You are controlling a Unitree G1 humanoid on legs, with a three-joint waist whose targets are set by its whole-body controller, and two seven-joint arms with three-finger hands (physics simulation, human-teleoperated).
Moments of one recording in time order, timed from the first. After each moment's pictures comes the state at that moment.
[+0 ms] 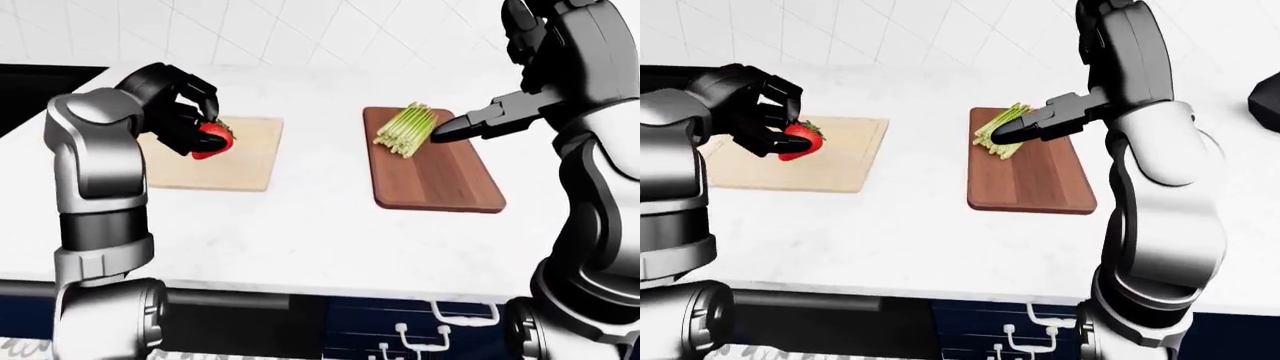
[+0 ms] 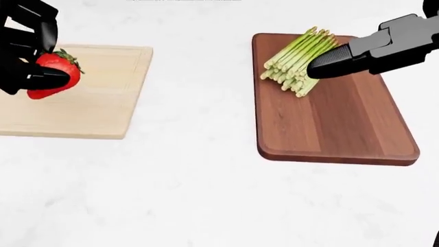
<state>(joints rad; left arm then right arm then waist) -0.98 0.50 0.16 0.20 0.57 0.71 -0.88 -0.80 -0.42 -0.19 -0.58 -0.15 0.97 0.31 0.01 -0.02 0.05</state>
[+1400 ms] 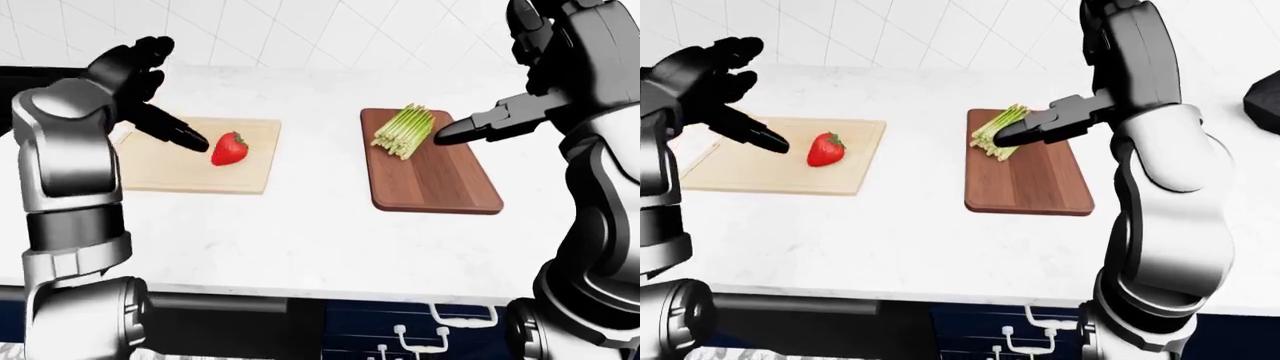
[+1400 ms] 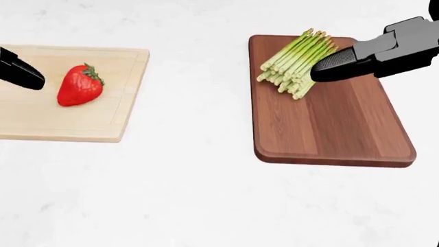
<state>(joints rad) -0.99 0.58 0.19 0.25 0.45 0.67 -0.71 -0.80 -0.42 -0.20 -0.62 -0.15 0.99 0.33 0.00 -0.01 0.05</state>
